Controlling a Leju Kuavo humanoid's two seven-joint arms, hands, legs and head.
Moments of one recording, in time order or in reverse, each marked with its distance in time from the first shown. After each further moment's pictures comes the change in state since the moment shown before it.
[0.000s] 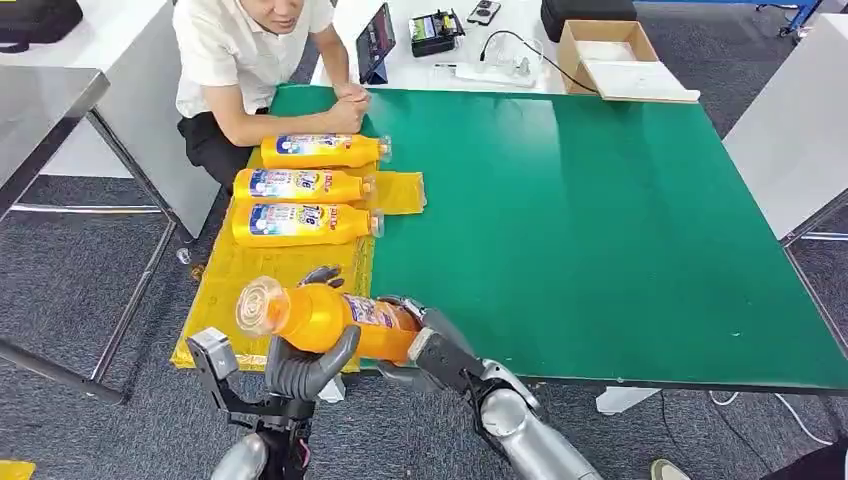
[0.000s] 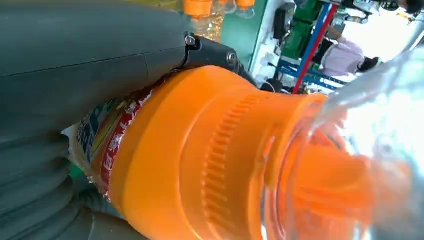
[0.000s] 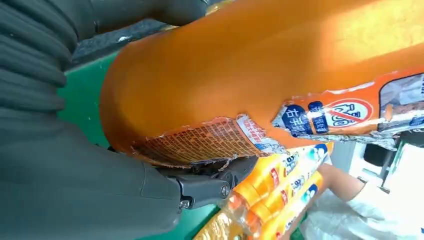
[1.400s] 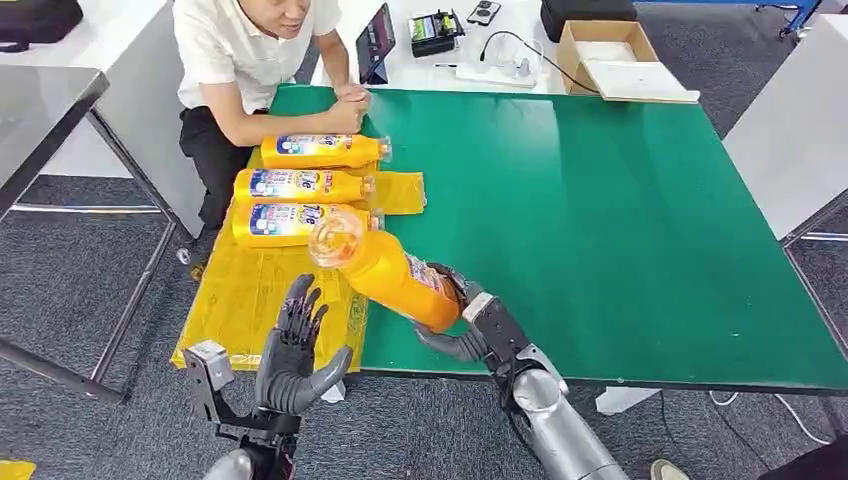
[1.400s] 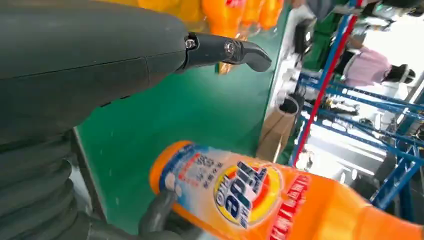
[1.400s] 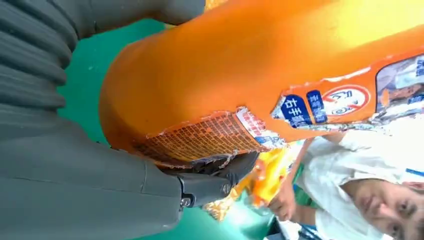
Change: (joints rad) left arm 0.065 0.043 0.028 -0.014 -0.089 0.026 0.016; right arm 0.013 -0.006 -0.206 -0.040 -0.064 0.076 -0.038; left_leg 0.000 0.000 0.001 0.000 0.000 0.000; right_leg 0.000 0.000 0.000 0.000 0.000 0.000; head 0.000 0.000
